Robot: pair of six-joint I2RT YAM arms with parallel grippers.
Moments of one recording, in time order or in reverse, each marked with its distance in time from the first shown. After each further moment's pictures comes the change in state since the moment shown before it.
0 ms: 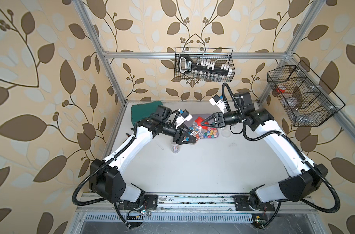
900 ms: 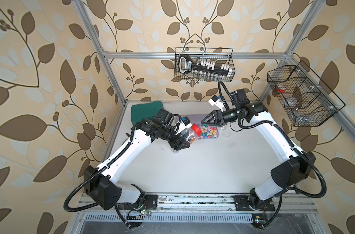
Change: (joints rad) left arm -0.108 -0.082 0.034 -0.267 -0.582 0.090; right arm -0.053 0.166 0.124 -0.211 -0.032 -0.120
